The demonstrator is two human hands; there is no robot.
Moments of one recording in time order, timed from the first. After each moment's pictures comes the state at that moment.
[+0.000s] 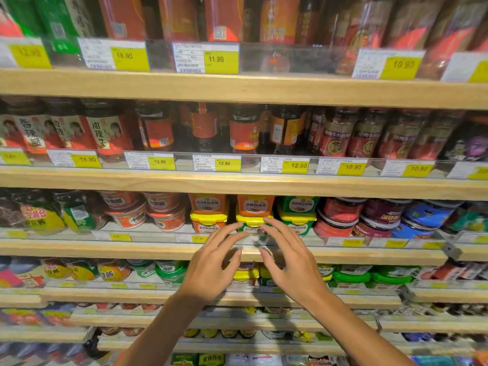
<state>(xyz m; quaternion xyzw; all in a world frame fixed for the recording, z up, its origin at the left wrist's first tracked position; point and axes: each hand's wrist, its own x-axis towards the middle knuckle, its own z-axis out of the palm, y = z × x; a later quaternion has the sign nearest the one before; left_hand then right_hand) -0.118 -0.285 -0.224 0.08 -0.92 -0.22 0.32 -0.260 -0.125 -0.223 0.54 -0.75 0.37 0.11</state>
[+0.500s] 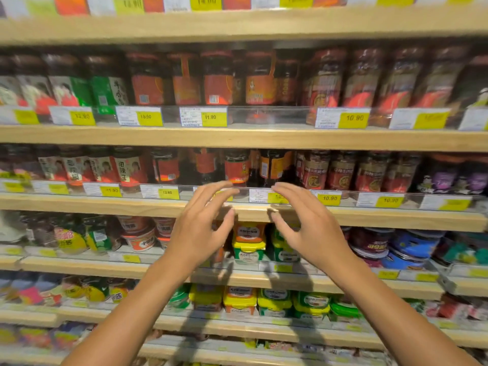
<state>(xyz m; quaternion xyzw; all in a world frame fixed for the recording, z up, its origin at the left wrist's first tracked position) -0.119 -0.262 -0.071 0.09 -0.89 -0.05 0.45 -0.292 -0.088 -0.073 0.57 -0.71 0.33 0.25</state>
